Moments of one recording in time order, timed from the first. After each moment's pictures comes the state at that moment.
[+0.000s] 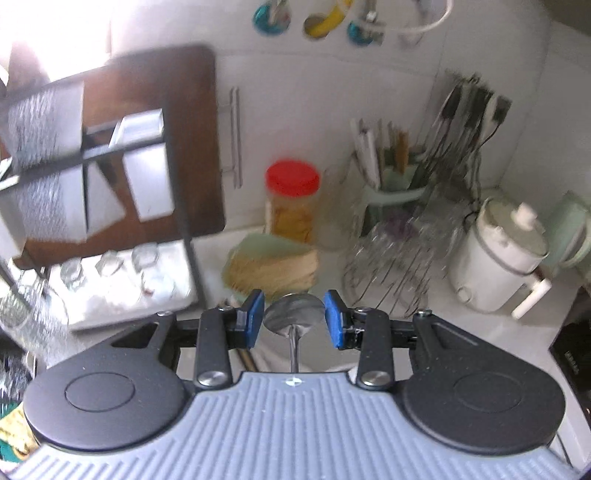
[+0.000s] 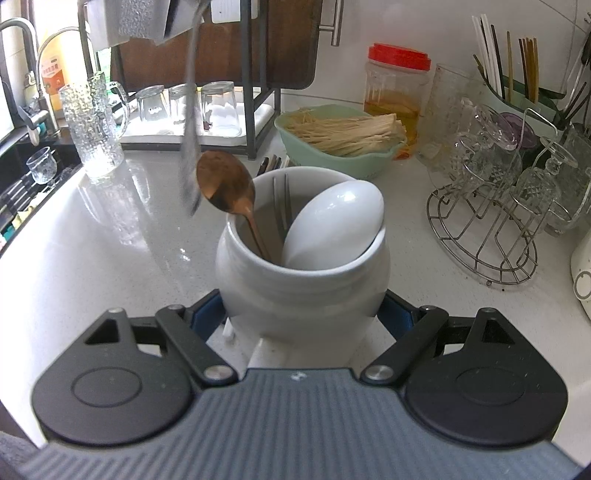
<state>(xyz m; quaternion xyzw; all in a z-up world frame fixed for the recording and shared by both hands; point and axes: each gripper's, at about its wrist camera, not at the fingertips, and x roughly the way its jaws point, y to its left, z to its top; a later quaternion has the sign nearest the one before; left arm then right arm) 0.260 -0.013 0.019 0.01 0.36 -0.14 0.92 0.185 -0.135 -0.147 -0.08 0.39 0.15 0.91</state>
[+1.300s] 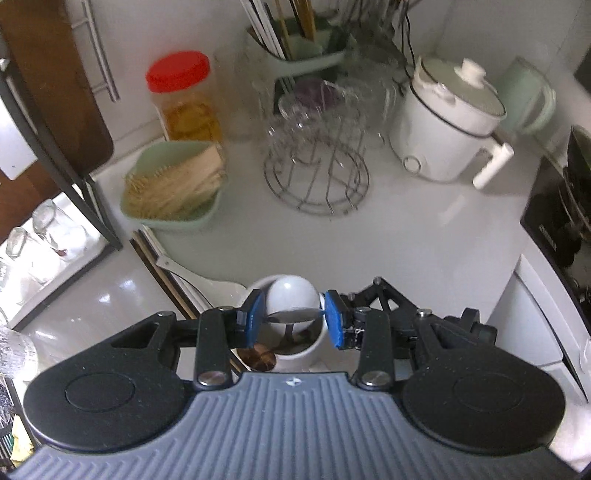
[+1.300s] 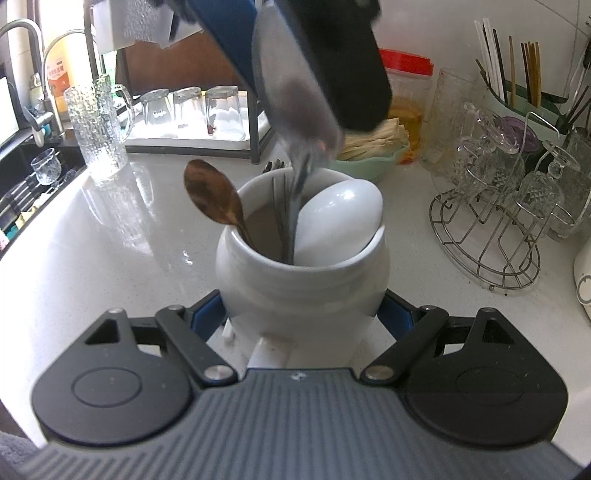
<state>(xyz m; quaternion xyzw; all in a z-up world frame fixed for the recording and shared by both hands) 0.280 -0.078 -0.049 0.11 0.51 -0.26 0.81 0.184 -0.135 -0.147 -0.08 0.38 0.15 0.91</state>
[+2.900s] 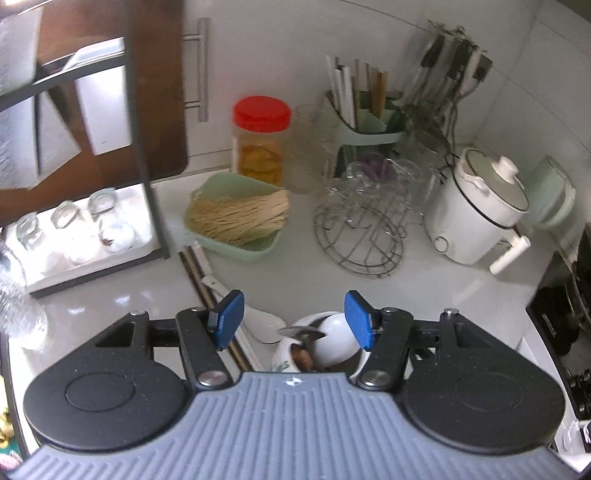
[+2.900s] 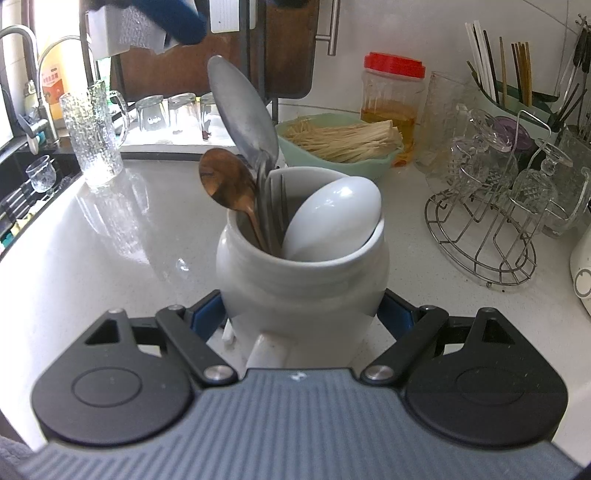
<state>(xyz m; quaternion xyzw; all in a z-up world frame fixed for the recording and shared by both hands) 0.269 -0.008 -0.028 -0.01 0.44 -0.19 0.88 0.180 -0.135 -0.148 -0.07 0.37 0.14 0.92</state>
